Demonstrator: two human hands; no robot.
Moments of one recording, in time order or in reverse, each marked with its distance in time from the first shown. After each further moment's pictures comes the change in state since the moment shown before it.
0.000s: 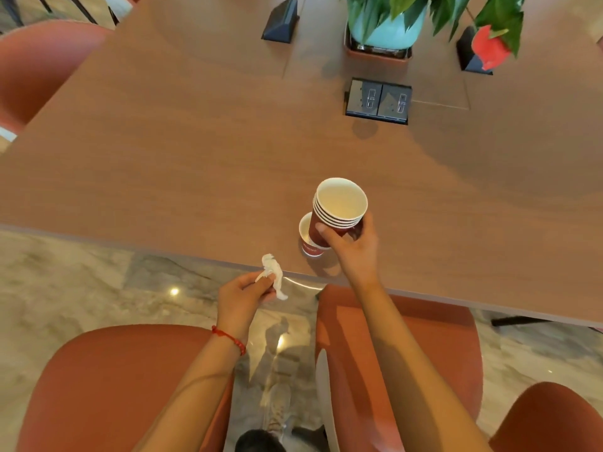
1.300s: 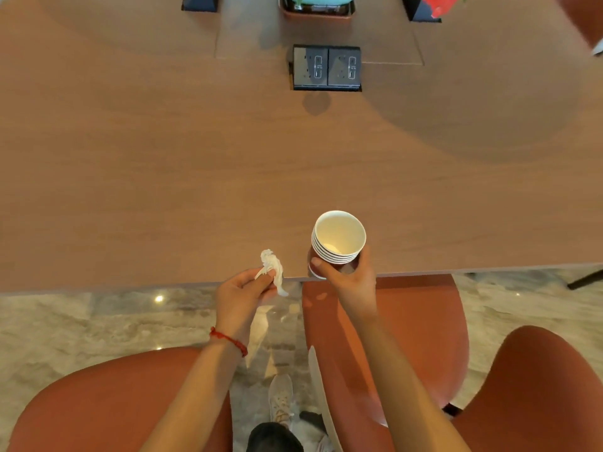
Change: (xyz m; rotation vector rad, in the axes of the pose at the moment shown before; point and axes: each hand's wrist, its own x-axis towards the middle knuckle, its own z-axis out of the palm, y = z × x) left_hand 0.022 -0.002 0.049 0.057 -0.152 -0.099; right_hand -0.037 0.040 -0.044 -0.020 0.197 0.206
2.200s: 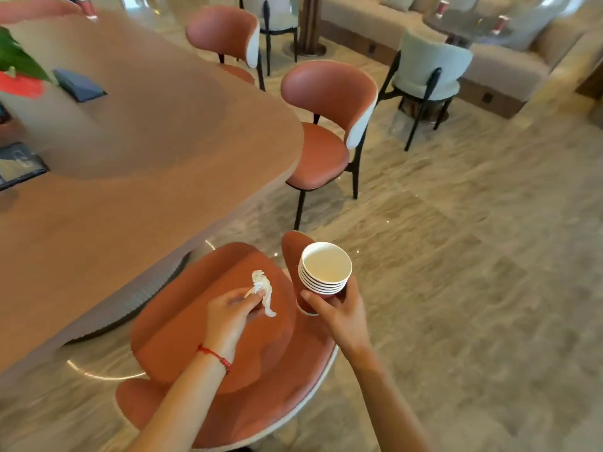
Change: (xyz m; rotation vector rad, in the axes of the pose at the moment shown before) left_hand -0.275 -0.157 0.215 0.430 -0.718 0.146; right_hand -0.287 0.013 -0.345 0.117 0.711 -0.130
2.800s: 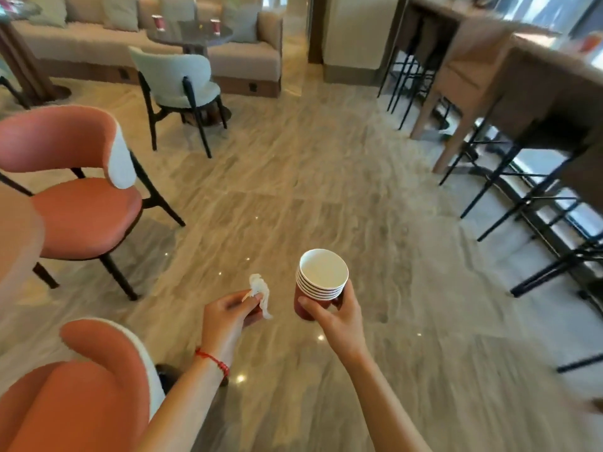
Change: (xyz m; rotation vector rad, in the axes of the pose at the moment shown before) left_hand -0.122 -0.056 0.284 0.244 -0.677 -0.033; right_hand -0.105 -0.004 -0.285 0.025 0.704 -0.016
